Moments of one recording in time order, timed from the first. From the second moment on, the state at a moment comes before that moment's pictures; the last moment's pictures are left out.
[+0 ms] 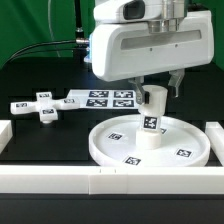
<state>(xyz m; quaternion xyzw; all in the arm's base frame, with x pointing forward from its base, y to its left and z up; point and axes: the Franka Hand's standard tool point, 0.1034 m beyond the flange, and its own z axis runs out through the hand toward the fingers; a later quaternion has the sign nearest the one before) 0.560 0.041 0.086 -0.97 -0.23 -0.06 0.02</state>
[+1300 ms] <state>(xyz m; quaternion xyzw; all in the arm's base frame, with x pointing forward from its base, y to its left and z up) 0.564 0.027 0.084 -0.94 0.32 -0.03 0.10</state>
